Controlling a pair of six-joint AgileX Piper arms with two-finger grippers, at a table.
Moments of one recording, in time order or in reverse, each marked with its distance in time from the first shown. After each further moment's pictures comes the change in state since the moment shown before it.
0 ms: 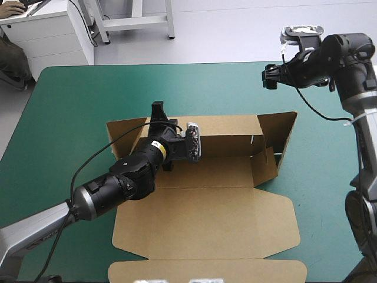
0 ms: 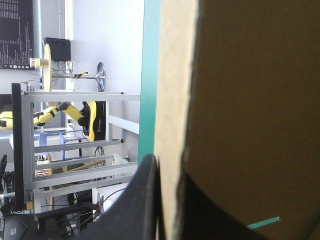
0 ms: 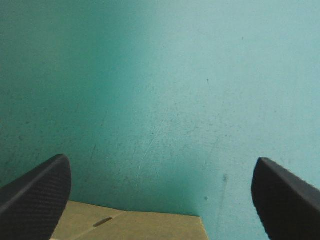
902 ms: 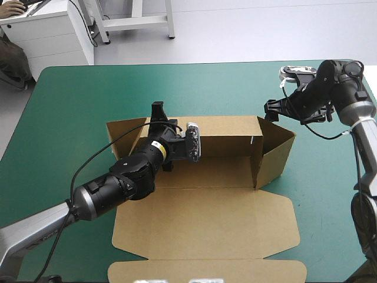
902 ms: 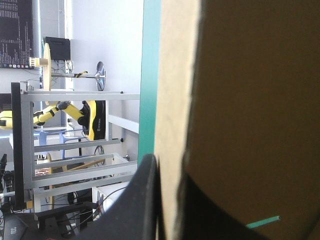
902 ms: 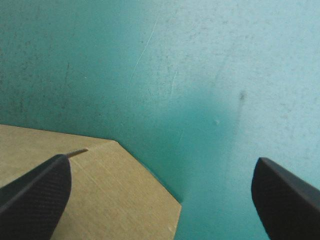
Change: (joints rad) left arm -0.001 0.000 0.000 0.000 0.004 0.000; right arm -0.063 -0.042 0.336 0.091 -0.005 -0.063
